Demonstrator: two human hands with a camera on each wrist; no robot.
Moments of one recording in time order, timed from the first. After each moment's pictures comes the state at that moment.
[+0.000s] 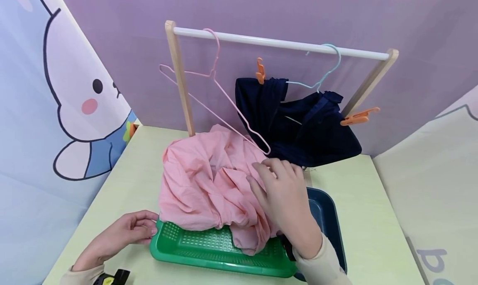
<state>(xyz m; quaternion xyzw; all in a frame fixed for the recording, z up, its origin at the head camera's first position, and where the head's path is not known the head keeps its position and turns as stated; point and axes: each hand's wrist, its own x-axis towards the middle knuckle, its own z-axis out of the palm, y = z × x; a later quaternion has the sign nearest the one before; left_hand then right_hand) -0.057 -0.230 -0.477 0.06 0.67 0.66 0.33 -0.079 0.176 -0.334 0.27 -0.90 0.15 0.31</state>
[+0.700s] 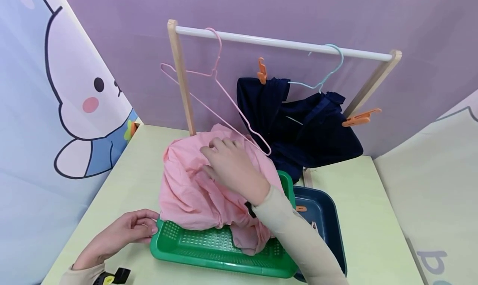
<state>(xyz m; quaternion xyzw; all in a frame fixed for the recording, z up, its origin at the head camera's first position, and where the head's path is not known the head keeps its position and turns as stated) -0.057 -0.229 -0.476 0.06 0.67 0.66 0.33 -0.154 0.091 -0.341 0.38 -0.91 0.03 0.16</state>
